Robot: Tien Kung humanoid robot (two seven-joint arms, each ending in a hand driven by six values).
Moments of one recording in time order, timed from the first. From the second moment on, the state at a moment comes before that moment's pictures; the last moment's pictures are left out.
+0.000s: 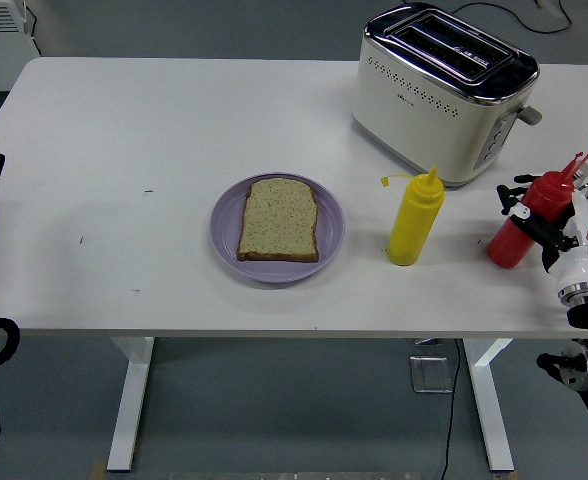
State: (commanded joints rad) left arm -0.10 0.02 -1.84 -1.40 0.44 0.07 -0.02; right arm 0.21 -0.26 1.15 1.21 -0.81 -0.31 0.37
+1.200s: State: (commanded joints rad) left arm -0.09 0.02 -1.85 -1.40 0.44 0.07 -0.03; right arm 0.31 -0.37 1.18 1.44 -1.22 -0.47 0.25
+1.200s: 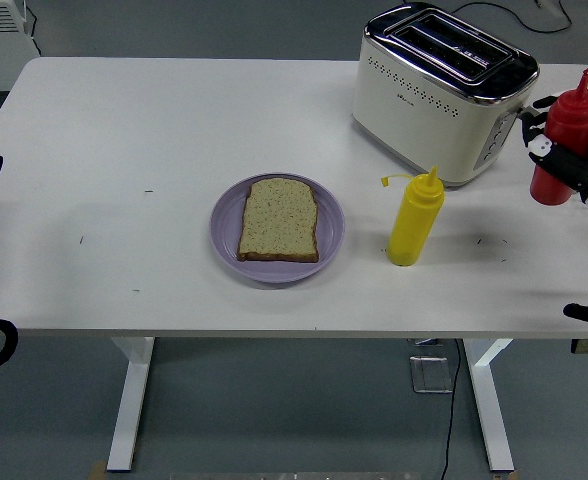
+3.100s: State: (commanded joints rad) left arm -0.09 0.02 -1.86 -1.40 0.43 0.07 -0.03; right arm 0.83 -0.32 0.84 1.38 -2.27 -0.13 -0.22
